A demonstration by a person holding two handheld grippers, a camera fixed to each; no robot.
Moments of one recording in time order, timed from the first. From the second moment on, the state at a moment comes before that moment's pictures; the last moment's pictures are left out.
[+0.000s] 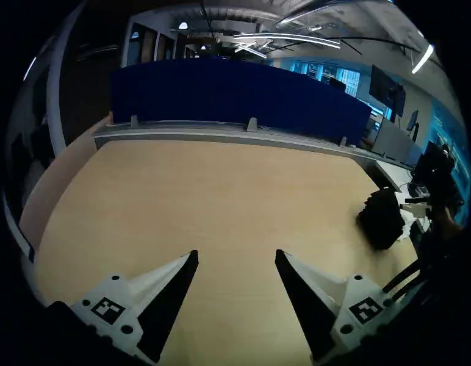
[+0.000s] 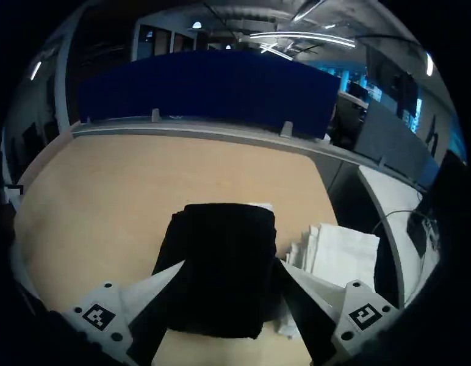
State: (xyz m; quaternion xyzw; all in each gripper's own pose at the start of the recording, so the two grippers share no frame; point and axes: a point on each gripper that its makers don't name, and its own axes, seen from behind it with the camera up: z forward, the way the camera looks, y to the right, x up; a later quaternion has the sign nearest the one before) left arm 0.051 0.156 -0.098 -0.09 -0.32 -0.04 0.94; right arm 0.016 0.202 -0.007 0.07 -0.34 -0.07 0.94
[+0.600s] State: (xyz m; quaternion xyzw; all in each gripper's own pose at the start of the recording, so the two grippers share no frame) left arm 0.047 0.131 -0.105 -0.05 -0.32 -0.05 0.94; right arm -0.007 0.185 0.043 0.09 -0.35 -0.08 0.93
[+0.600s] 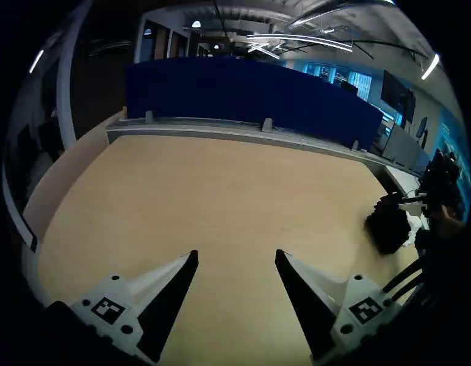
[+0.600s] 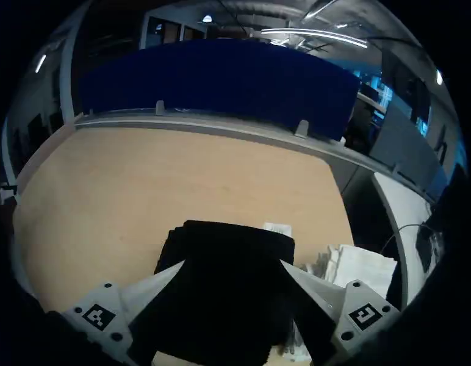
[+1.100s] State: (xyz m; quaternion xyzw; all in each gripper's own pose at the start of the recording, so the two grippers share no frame) left arm 0.045 0.120 -0.106 -0.04 -0.33 -0.05 0.94; right arm -0.027 0.194 0.046 0.09 -0.38 -0.08 0.92
